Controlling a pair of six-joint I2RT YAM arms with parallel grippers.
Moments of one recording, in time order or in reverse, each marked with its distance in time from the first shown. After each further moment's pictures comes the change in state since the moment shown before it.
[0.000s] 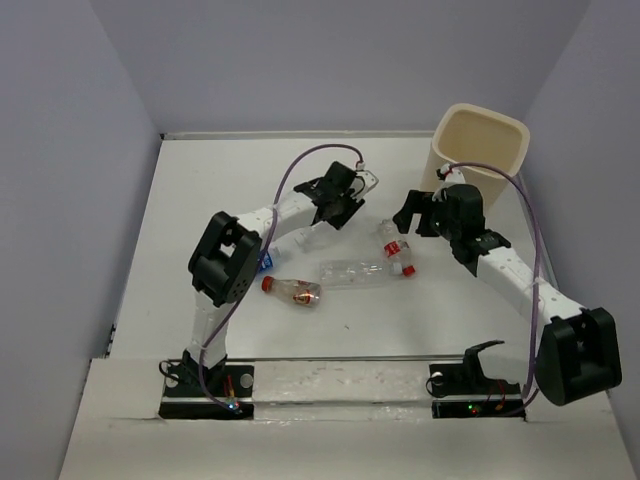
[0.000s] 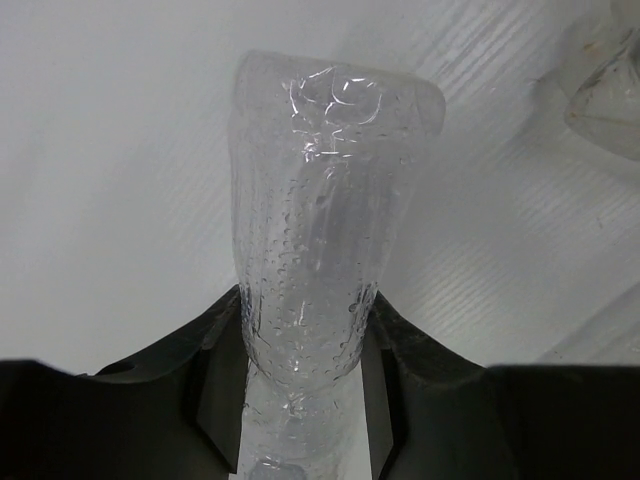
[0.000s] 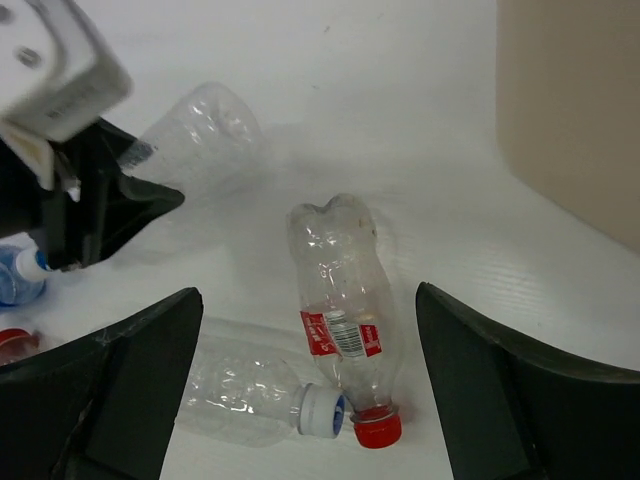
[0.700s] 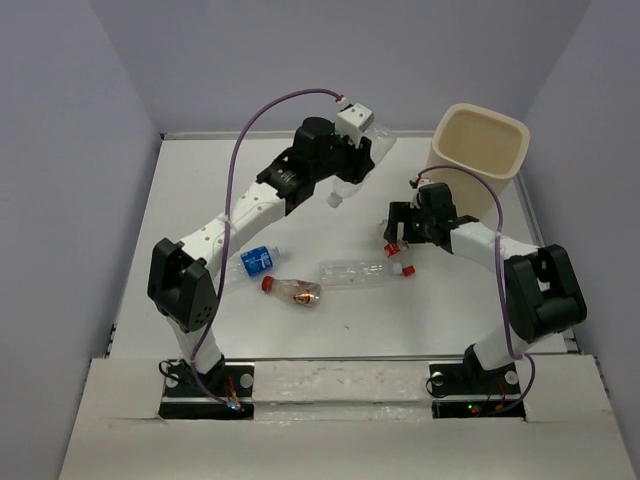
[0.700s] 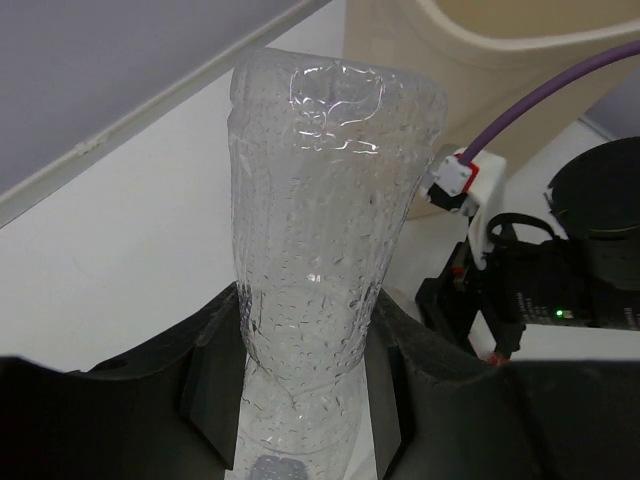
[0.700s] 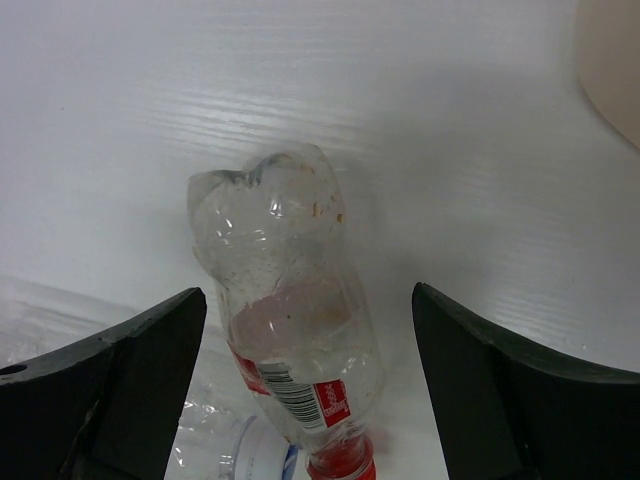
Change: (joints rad) left arm 0.026 -0.306 0.071 0.220 0.222 -0.238; right arm 0.019 0.371 0.101 -0.051 -0.030 -0.071
